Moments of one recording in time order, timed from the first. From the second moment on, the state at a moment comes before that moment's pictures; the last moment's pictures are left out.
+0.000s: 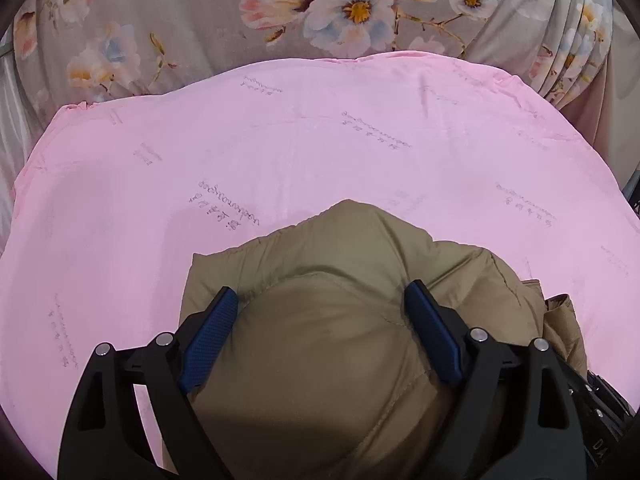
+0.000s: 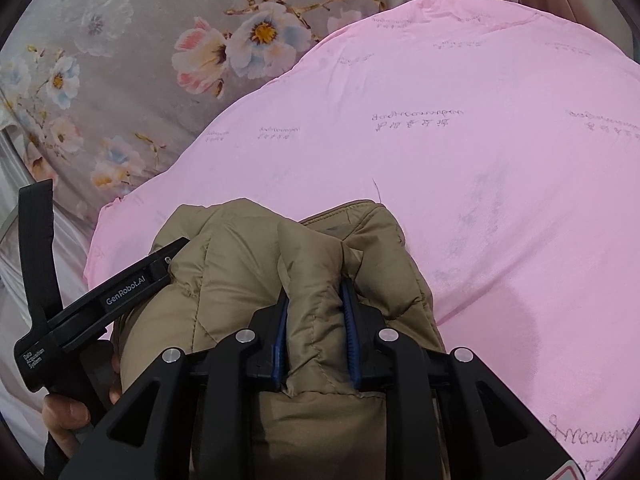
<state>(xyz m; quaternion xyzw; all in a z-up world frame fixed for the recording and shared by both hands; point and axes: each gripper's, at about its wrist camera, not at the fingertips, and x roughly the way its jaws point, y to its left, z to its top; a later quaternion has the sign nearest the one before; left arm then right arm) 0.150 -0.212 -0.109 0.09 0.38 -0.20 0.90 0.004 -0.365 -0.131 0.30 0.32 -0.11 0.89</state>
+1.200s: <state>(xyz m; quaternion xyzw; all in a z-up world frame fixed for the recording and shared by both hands) 0.020 -0.128 -0.100 0.13 0.44 -0.26 0.85 -0.110 -0.305 -0.093 0.24 0.48 -0.01 0.85</state>
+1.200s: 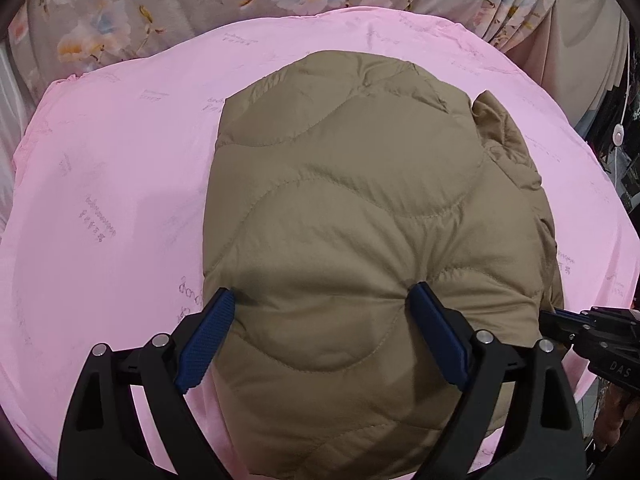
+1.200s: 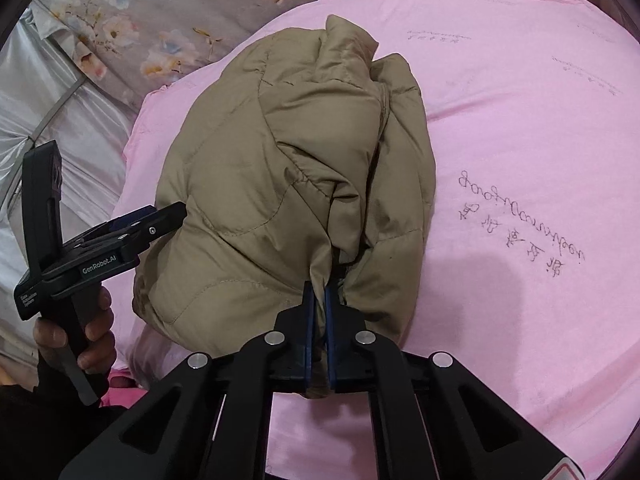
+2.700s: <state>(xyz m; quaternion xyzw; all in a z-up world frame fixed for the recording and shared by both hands) 0.101 -0.083 -0.079 -0.04 0.49 -0.28 0.82 -0.096 -0.429 -0.060 0.40 0.40 -0.04 0.82</state>
